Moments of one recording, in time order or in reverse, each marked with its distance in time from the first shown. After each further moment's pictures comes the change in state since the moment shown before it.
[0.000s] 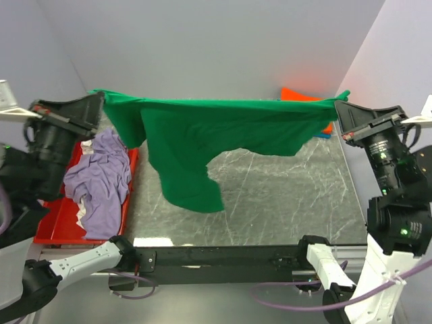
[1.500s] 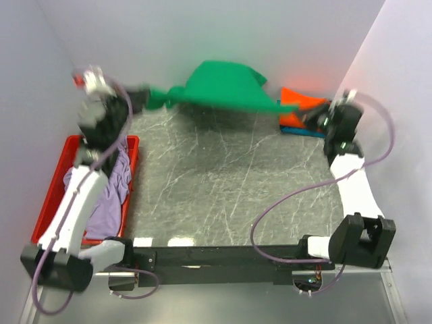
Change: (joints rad) left arm 0.576 0.271 -0.505 0.692 0.639 -0.092; right arm -0.005 0.449 -0.486 0.579 -0.125 0.132
